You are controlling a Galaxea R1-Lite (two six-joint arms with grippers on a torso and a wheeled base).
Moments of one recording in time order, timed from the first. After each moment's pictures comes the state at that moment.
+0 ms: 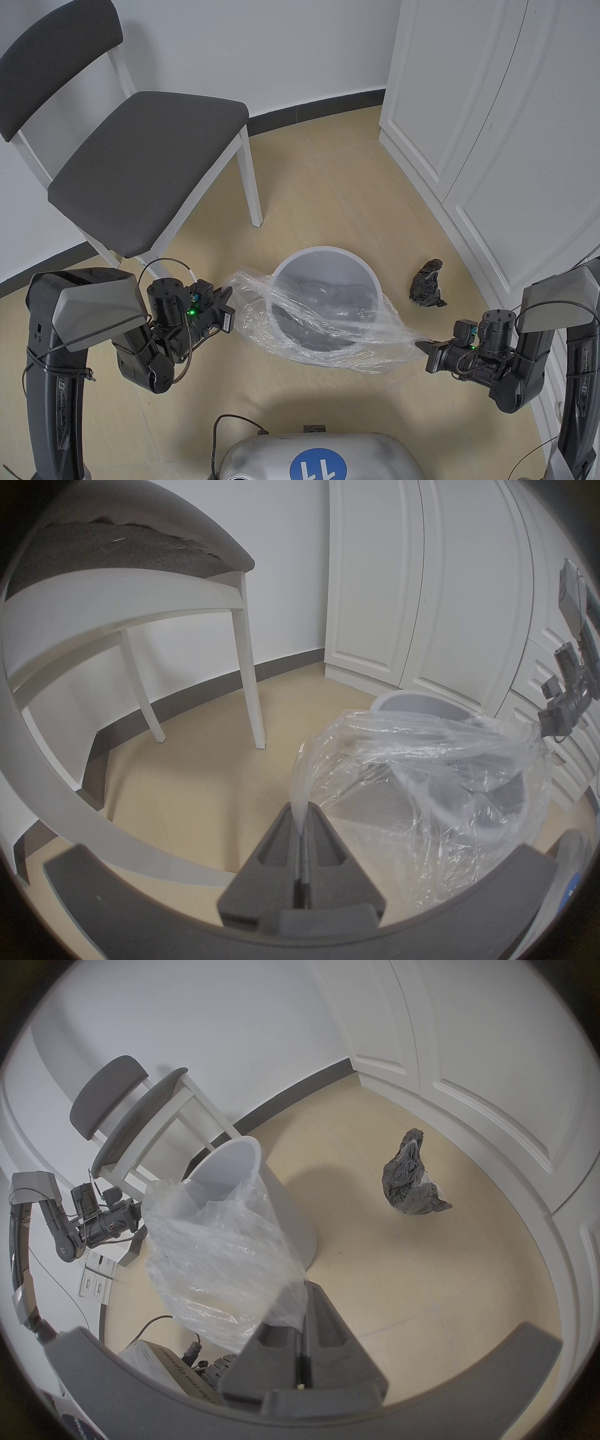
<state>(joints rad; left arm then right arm) -0.29 2.44 -0.83 -1.45 -0.08 0.20 0.21 2.35 -0.40 -1.55 0.26 0.21</state>
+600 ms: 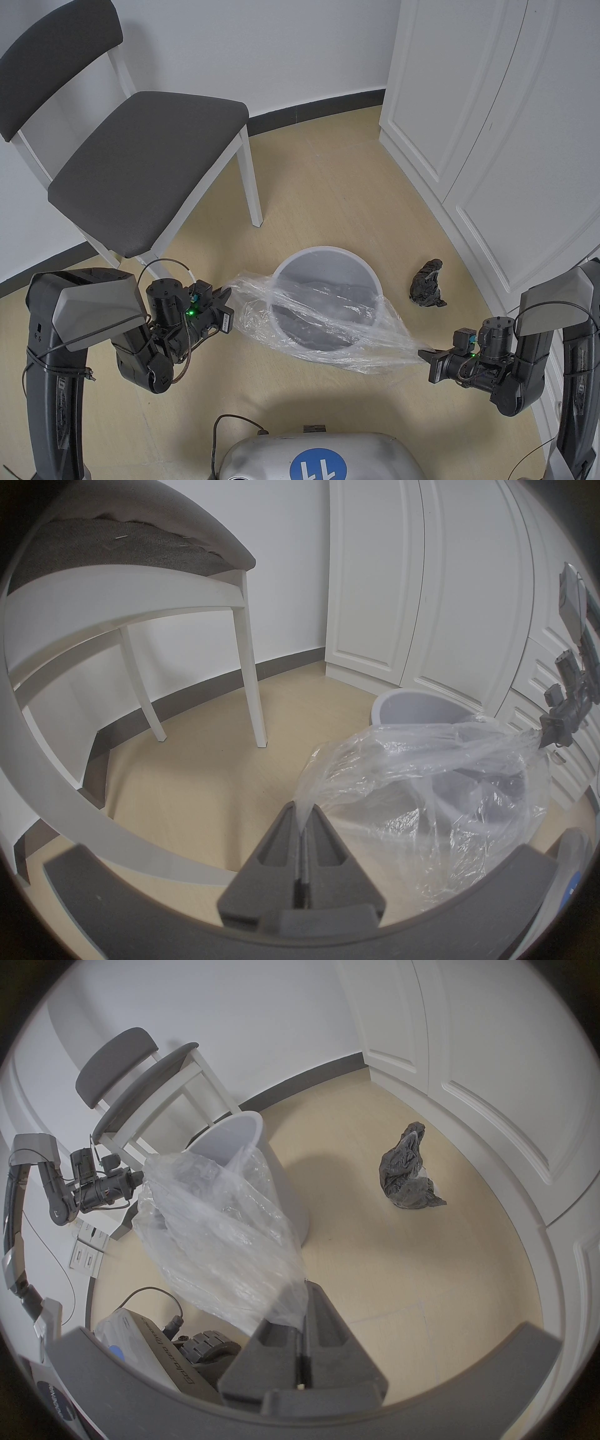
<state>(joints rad) -0.28 2.44 -0.83 -1.45 -0.08 0.21 0.19 2.38 -0.38 -1.55 0.27 0.08</state>
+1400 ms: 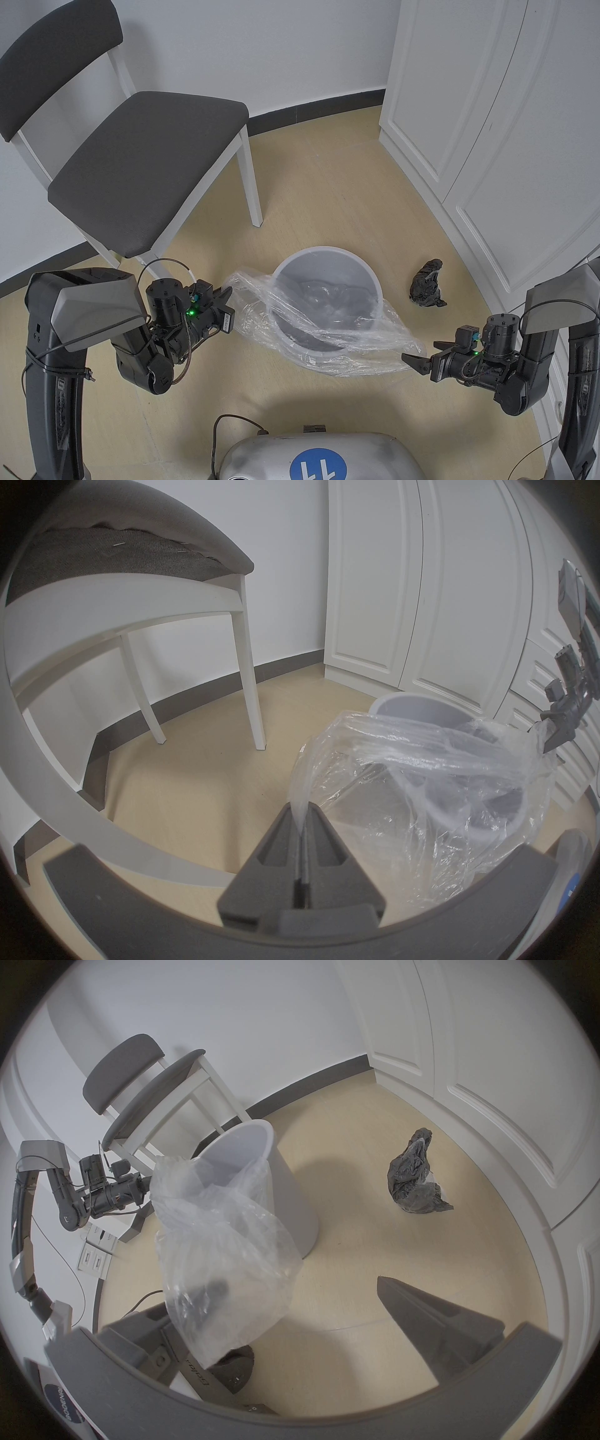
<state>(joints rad) -0.29 2.43 -0.82 -1.46 -0.08 0.21 0.19 2.34 -0.35 -1.55 0.31 0.10</state>
